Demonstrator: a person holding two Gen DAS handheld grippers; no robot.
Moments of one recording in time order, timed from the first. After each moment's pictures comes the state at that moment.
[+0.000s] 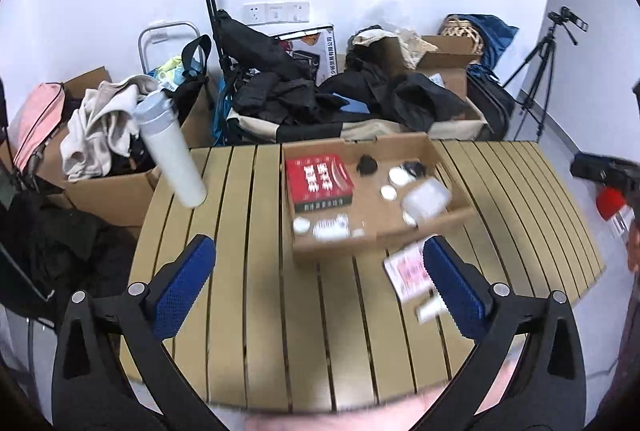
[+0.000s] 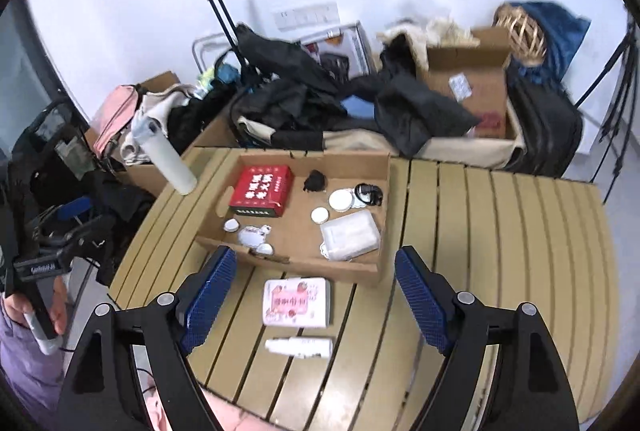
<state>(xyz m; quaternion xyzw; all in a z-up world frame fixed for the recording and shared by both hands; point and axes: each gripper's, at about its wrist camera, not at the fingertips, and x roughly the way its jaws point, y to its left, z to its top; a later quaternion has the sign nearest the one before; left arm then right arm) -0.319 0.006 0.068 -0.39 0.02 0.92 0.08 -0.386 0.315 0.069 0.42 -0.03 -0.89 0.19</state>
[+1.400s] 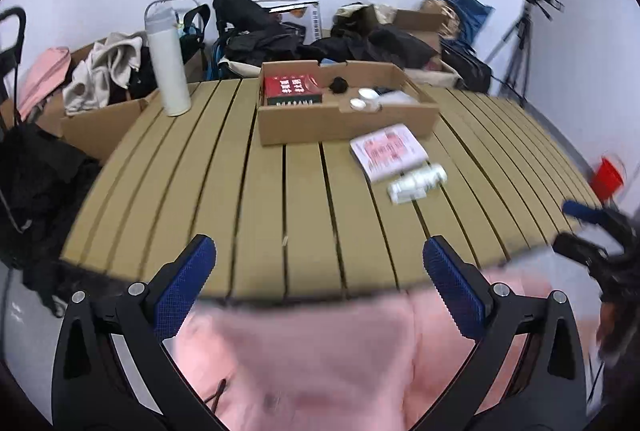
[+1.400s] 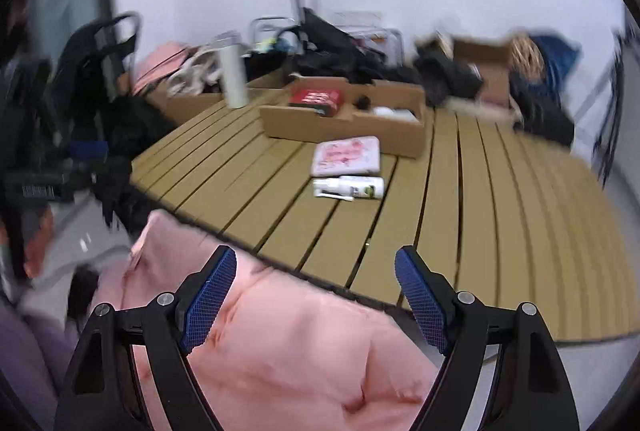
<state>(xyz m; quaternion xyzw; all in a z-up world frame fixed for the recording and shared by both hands) -0.189 0.036 -0.069 -0.36 -0.01 0.93 0.08 -0.169 0.307 -0.081 0.35 0.00 -0.91 0.21</state>
